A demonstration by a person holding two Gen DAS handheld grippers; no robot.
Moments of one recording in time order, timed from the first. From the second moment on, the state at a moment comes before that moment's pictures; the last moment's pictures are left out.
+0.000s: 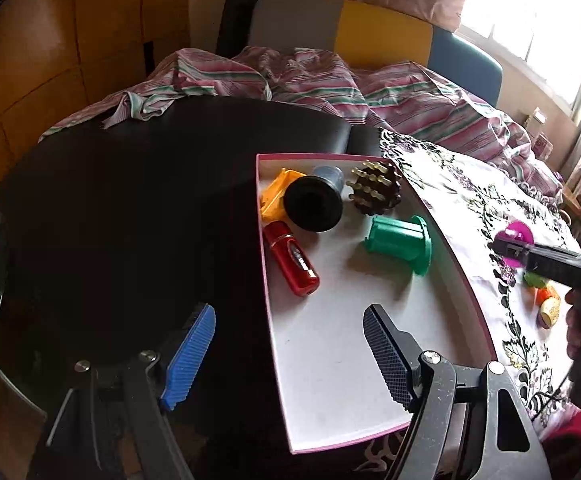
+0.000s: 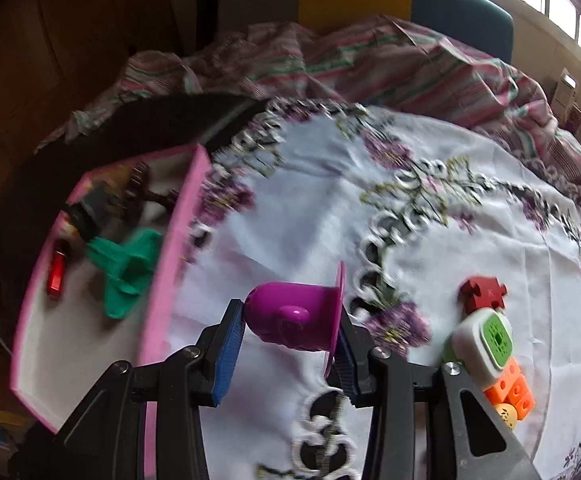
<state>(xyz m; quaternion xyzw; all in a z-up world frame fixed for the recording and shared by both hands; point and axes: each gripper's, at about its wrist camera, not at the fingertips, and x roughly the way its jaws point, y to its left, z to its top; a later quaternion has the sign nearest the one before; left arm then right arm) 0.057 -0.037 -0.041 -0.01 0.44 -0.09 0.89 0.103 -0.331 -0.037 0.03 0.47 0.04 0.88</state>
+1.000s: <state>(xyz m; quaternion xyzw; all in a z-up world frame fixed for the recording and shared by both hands) 0.057 0.011 -0.053 -0.06 0.45 -0.06 0.89 0.169 -0.161 -0.047 -0.01 0.48 0.17 0.86</state>
